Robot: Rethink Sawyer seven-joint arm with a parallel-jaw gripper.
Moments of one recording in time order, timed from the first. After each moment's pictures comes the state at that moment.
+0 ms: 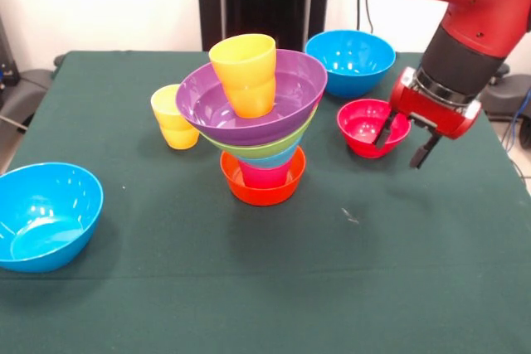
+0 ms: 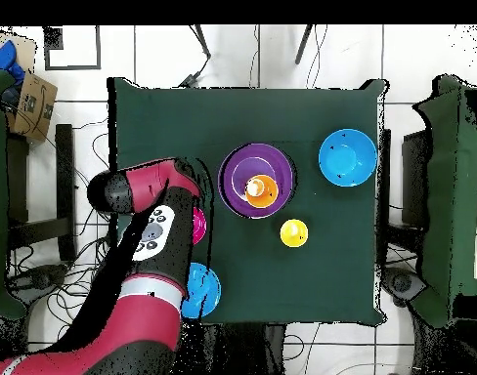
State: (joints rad) arm 0.25 -0.33 -0.24 1.29 -0.07 0.68 2.45
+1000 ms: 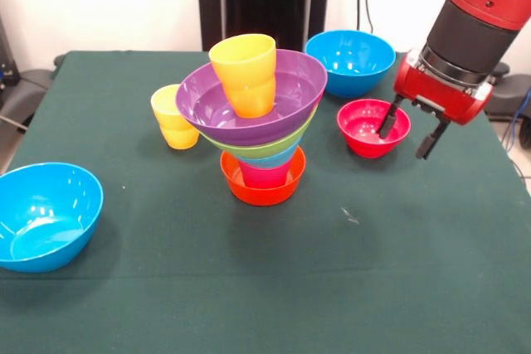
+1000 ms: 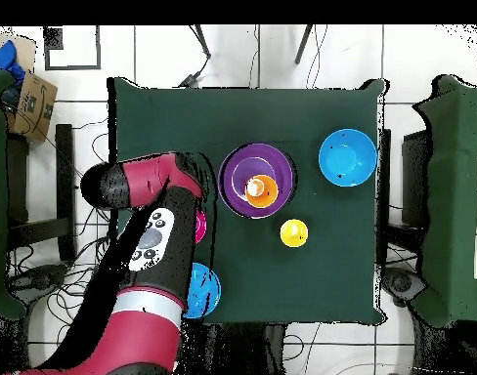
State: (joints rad) arm 0.25 -0.38 -0.27 1.29 -0.04 0.68 2.45
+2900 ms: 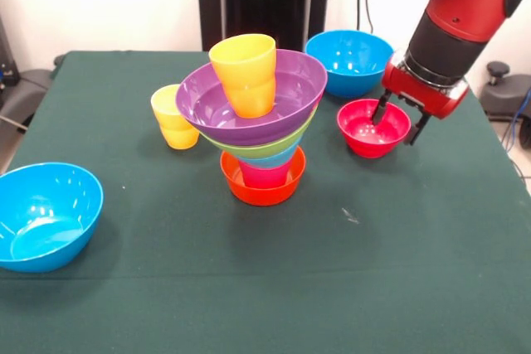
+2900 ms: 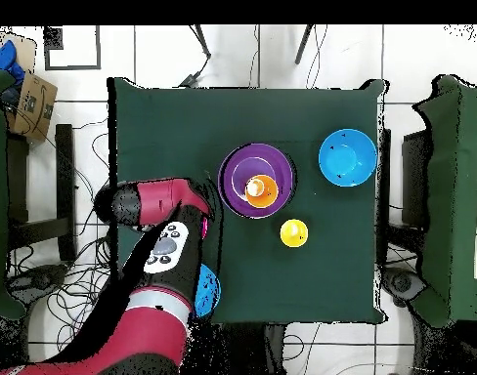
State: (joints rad) arm 0.24 -0.37 -0.24 1.44 0.05 0.64 2.45
